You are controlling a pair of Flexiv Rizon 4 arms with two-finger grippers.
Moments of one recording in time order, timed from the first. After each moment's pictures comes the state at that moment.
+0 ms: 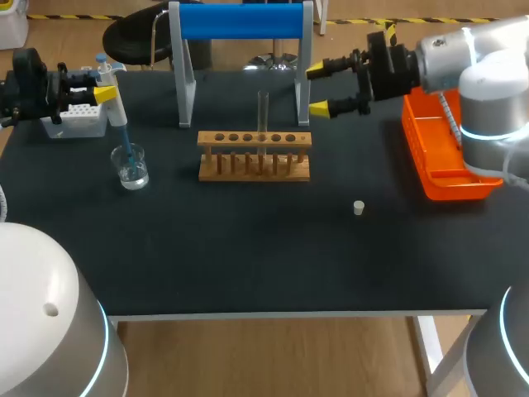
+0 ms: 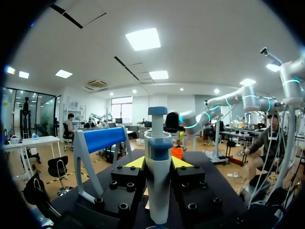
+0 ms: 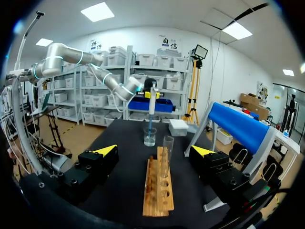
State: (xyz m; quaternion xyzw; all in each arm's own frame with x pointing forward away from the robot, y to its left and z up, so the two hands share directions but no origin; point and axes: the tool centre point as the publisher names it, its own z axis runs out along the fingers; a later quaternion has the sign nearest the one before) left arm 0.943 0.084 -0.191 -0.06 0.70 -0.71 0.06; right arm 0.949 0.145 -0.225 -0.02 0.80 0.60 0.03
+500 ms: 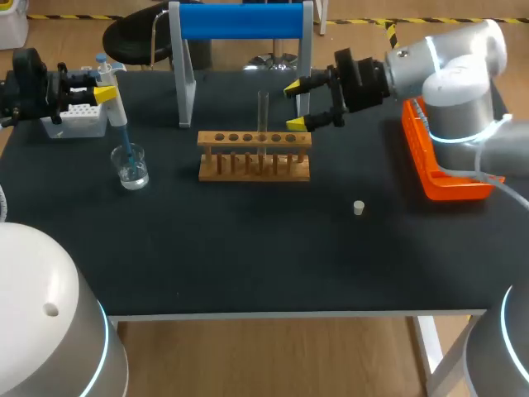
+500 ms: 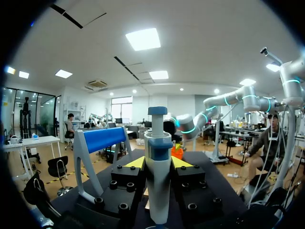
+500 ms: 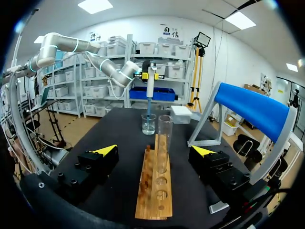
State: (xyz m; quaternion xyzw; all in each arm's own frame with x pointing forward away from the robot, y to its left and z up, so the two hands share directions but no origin) left arm 0.943 0.084 -0.191 -0.06 0.70 -0.71 0.06; right arm 0.969 0.180 -0.273 -0.02 0.82 0.57 0.01
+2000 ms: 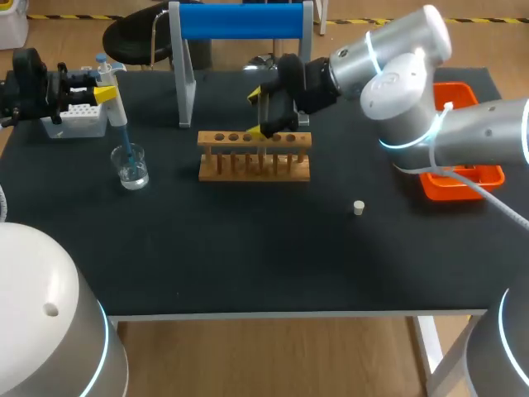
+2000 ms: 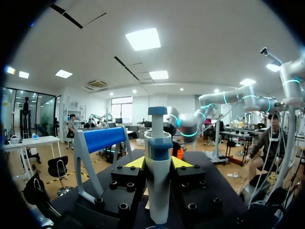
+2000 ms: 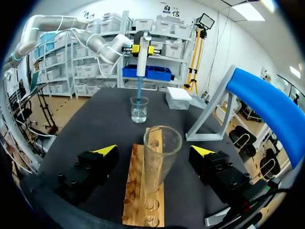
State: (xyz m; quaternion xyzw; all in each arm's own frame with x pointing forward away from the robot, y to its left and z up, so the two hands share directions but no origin) left arm 0.943 0.084 -0.191 -0.06 0.70 -0.71 0.06; right arm 0.981 0.248 -0.306 -0.02 0.88 0.48 0.05
